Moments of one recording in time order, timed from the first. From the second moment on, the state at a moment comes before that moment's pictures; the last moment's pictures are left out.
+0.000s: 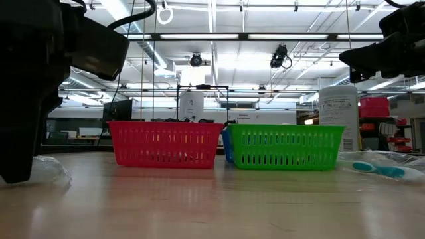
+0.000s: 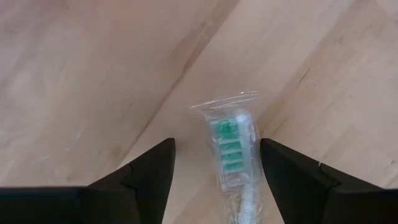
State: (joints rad) left arm -0.64 1.92 1.22 -0.70 -0.14 -1.28; right arm -0.01 0.02 0.01 0.03 -0.08 -0.09
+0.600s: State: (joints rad) left arm -0.64 1.92 1.22 -0.70 -0.14 -1.24; right arm -0.01 0.02 0.01 0.03 -0.08 -0.09
